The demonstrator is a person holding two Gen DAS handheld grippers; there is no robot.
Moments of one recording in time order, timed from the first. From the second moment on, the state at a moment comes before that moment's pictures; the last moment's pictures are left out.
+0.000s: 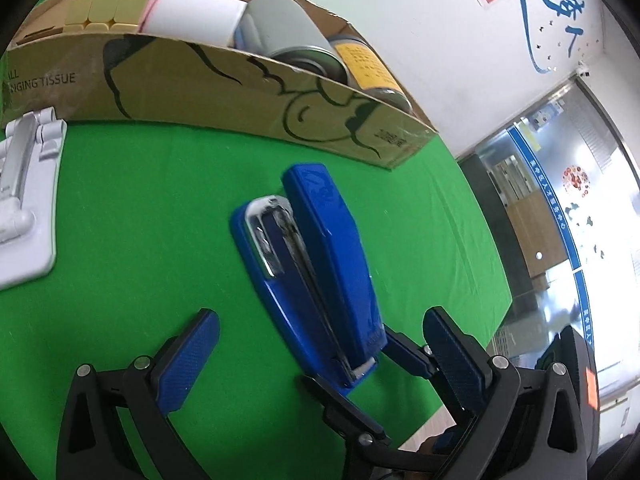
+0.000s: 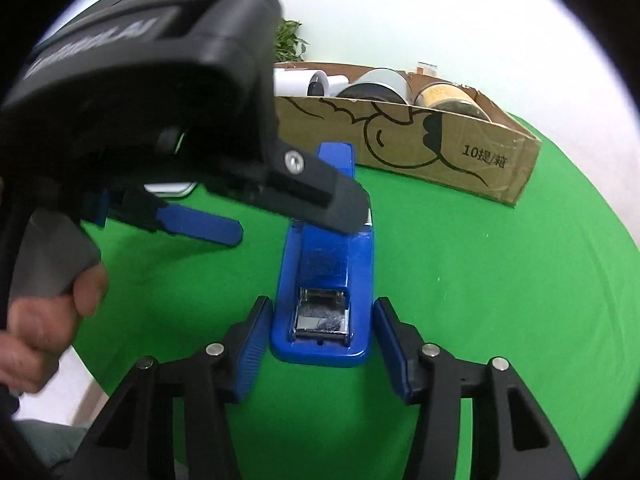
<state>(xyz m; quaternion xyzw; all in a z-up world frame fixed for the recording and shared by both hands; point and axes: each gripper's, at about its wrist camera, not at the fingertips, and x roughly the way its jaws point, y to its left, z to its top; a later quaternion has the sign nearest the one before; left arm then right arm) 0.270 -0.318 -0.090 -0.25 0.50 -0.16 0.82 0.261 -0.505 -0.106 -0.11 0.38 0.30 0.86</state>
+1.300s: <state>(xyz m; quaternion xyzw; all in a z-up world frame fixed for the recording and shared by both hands) 0.234 -0.284 -0.037 -0.28 0.43 -0.19 0.84 0.276 -0.467 -0.053 0.02 0.41 0.34 0.85</state>
